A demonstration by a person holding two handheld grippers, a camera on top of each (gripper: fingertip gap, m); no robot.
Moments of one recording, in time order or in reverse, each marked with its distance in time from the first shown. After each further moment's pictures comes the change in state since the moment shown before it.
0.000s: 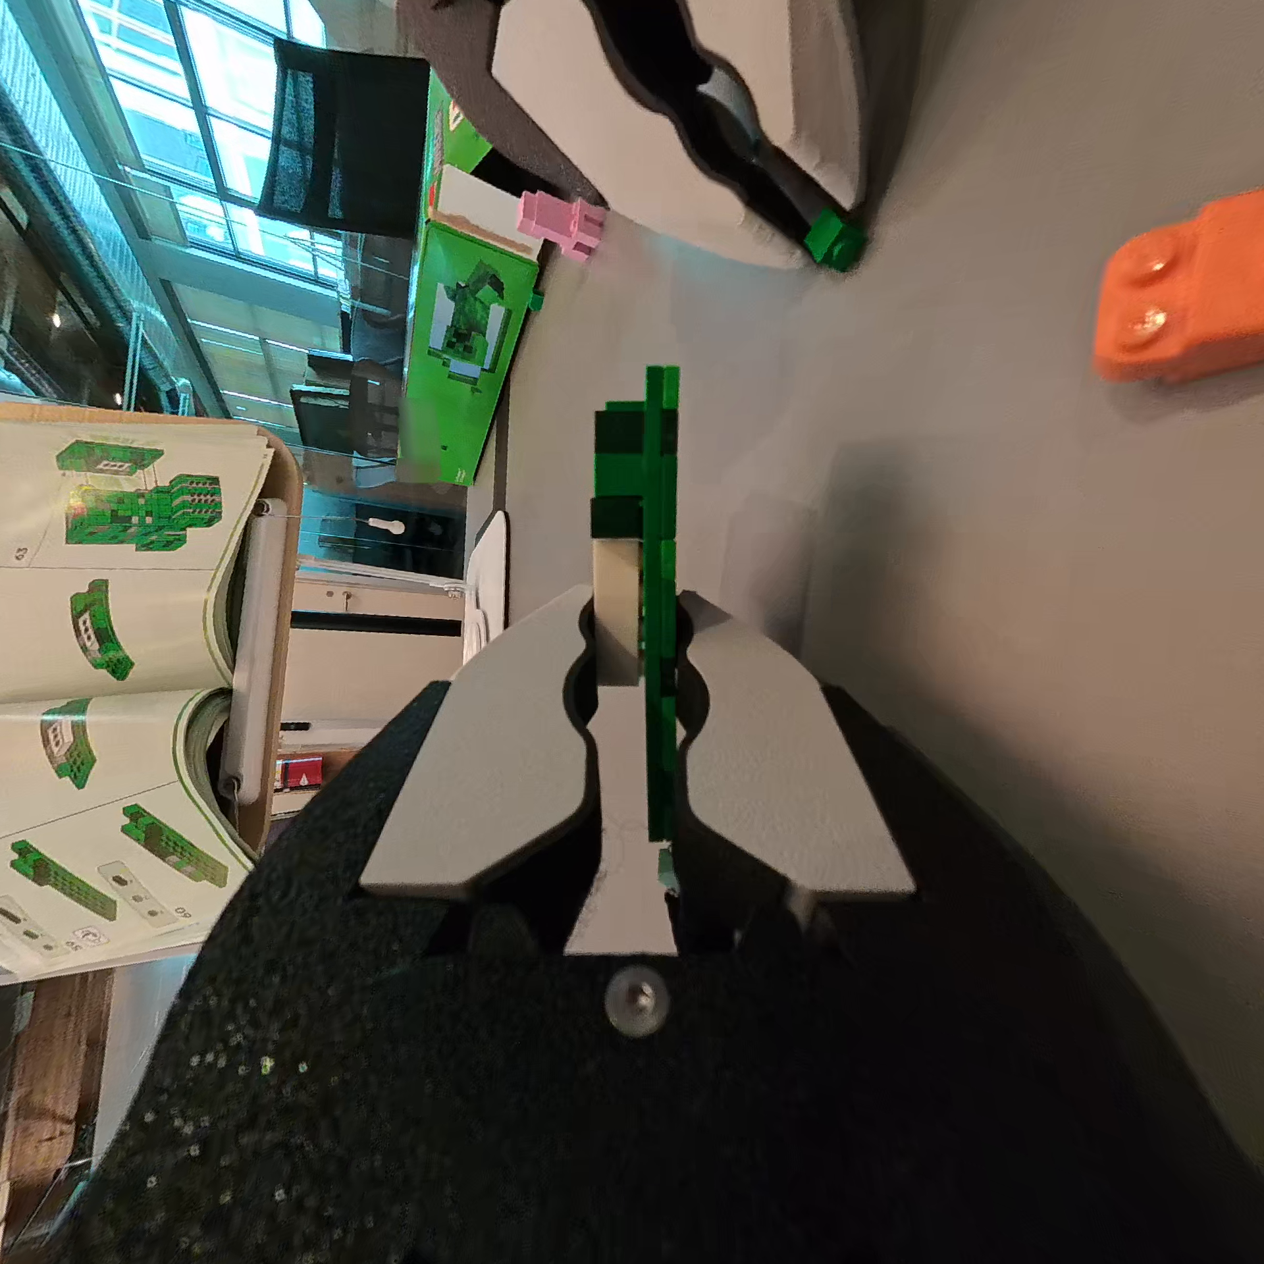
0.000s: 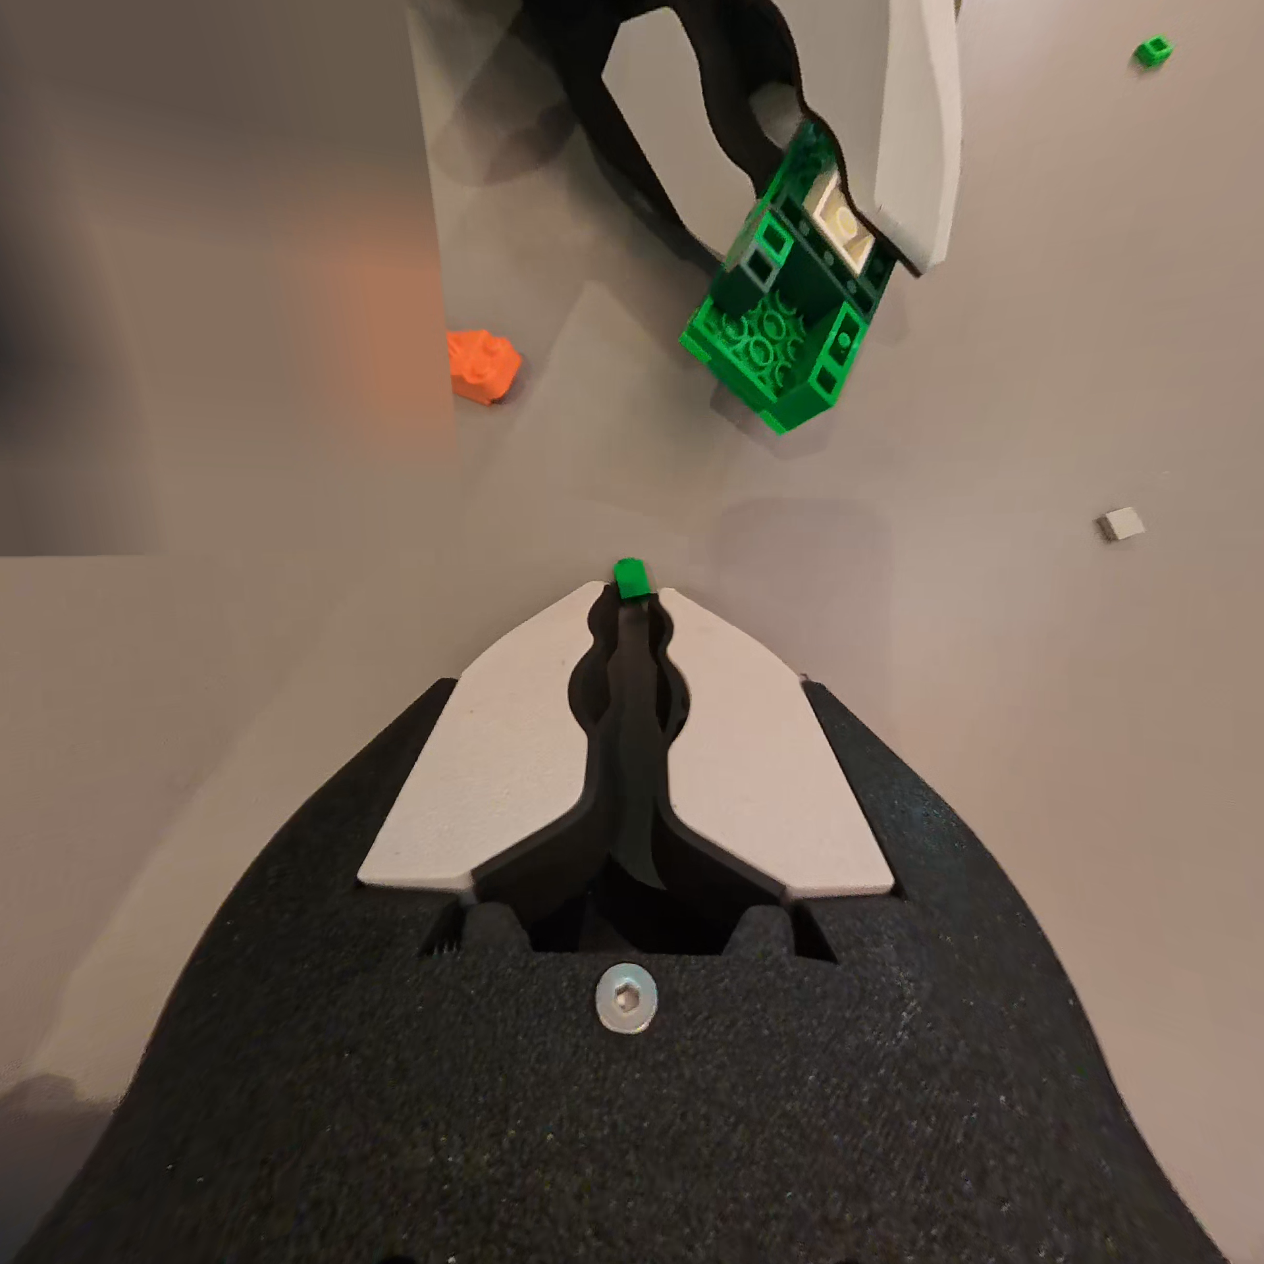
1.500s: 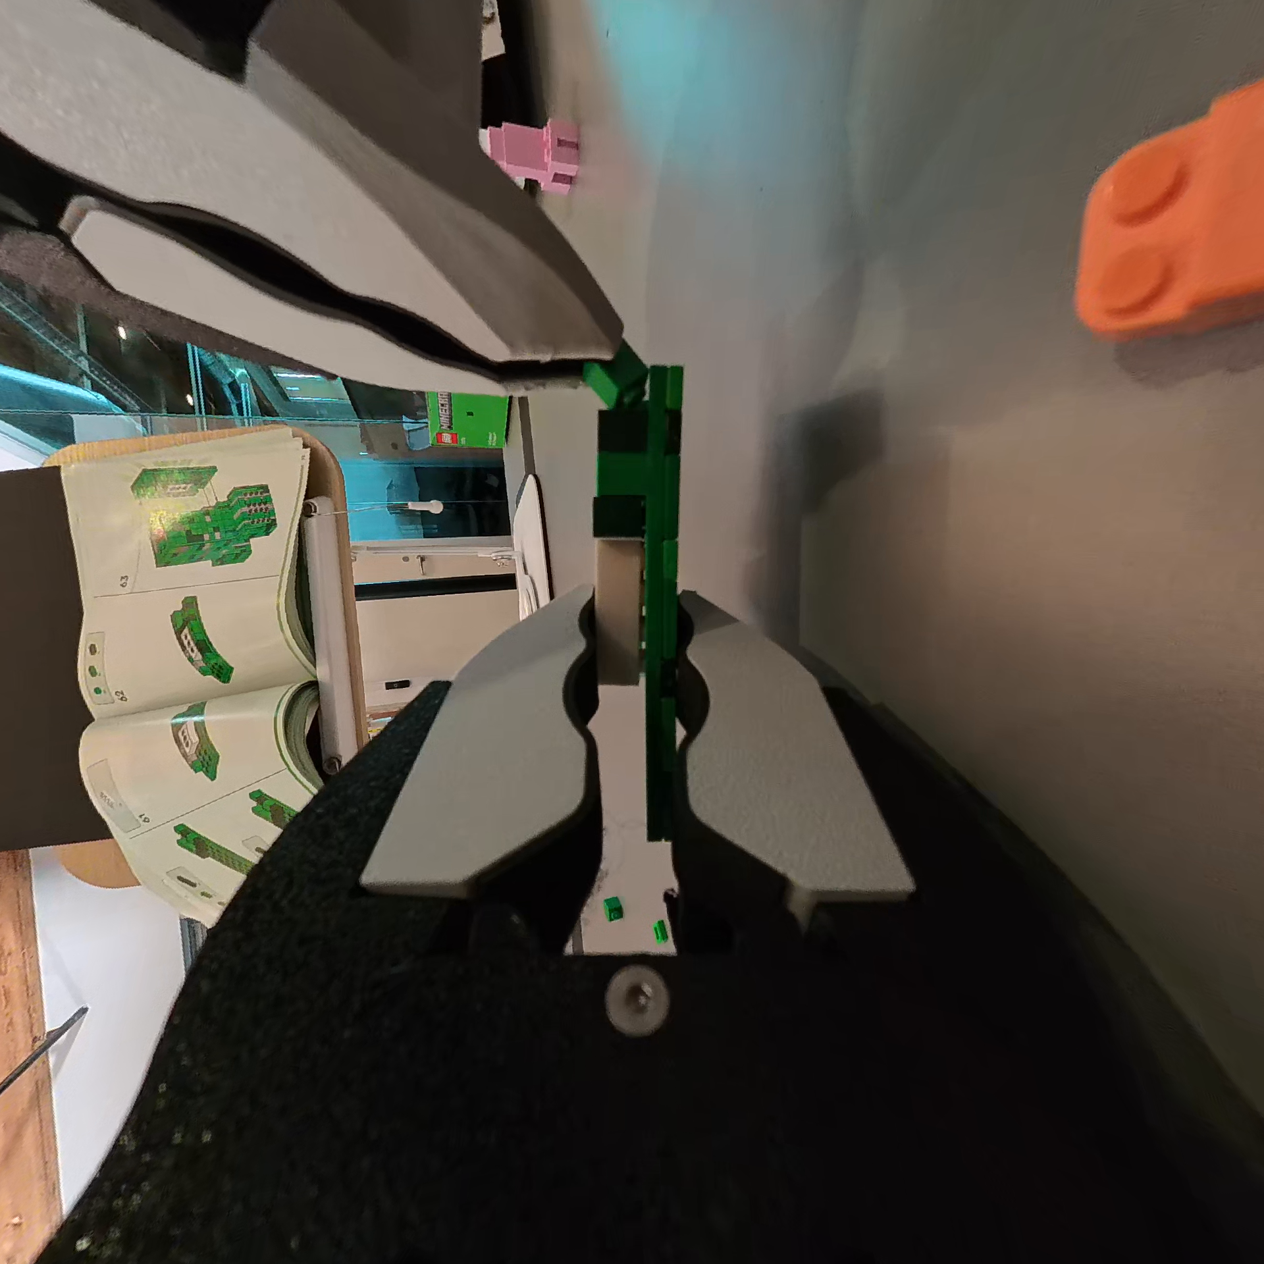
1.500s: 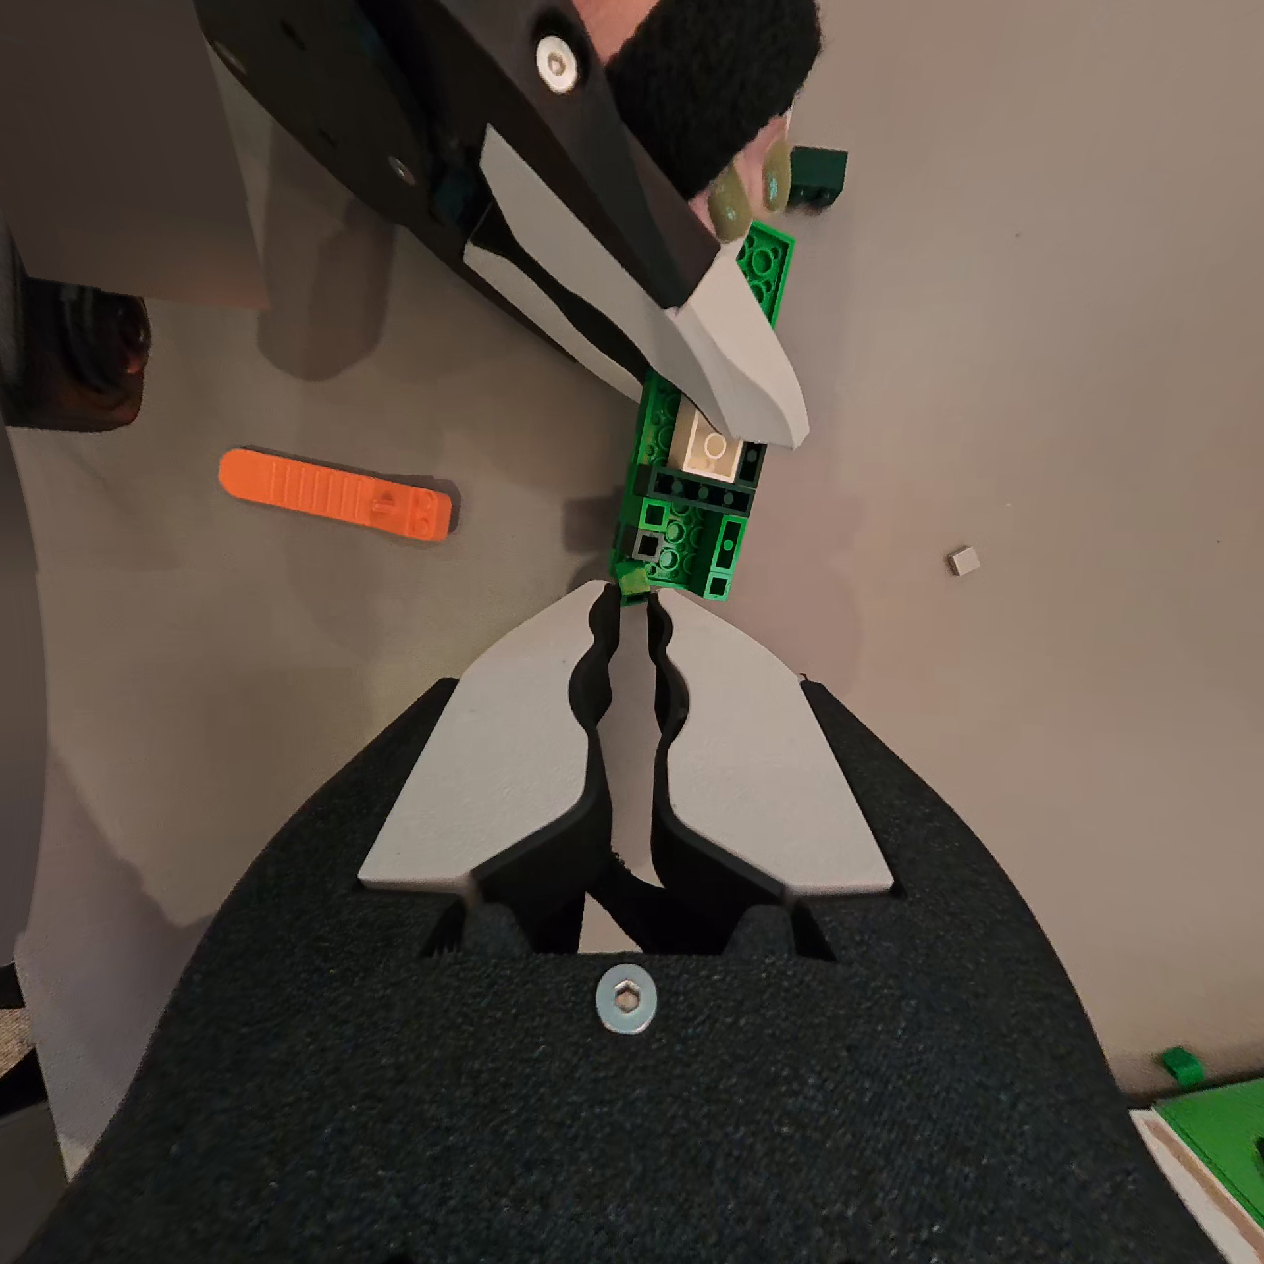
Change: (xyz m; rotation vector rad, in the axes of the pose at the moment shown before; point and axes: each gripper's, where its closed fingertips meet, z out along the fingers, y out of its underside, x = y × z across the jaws) left arm 0.000 0.004 0.003 -0.134 -0.047 0.171; right arm 0.020 -0.049 -0.004 -0.393 0.124 0.128
